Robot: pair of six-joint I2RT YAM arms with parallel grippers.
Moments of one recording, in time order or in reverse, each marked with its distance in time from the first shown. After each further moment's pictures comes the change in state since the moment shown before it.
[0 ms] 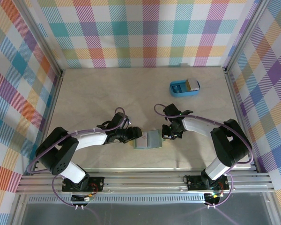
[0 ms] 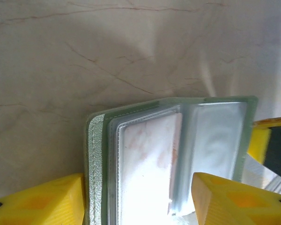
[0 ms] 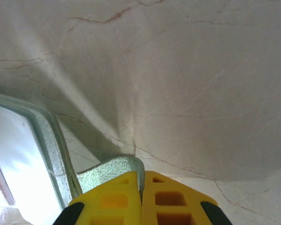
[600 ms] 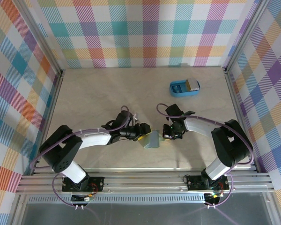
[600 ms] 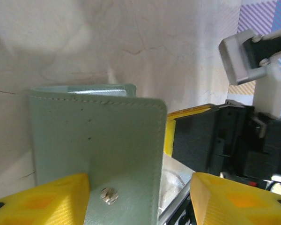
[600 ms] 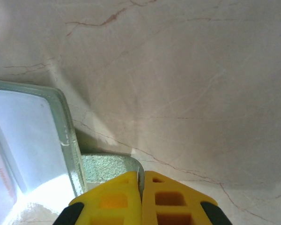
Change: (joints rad) left arm -0.074 0.085 0.035 0.254 0.123 -0.181; right arm -0.039 -0.016 -0.040 0.056 -0.072 0.032
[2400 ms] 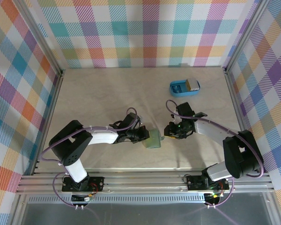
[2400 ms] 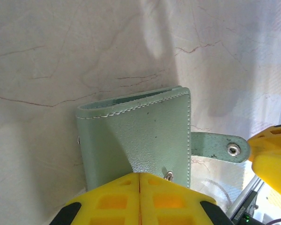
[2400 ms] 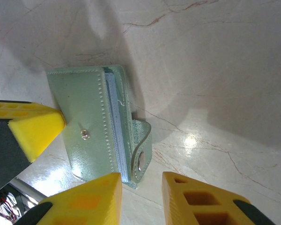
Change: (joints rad) left arm -0.045 0.111 0.075 -0.122 -0.128 0.094; right arm -0.105 -0.147 -0.065 0.013 -0.182 -0.083
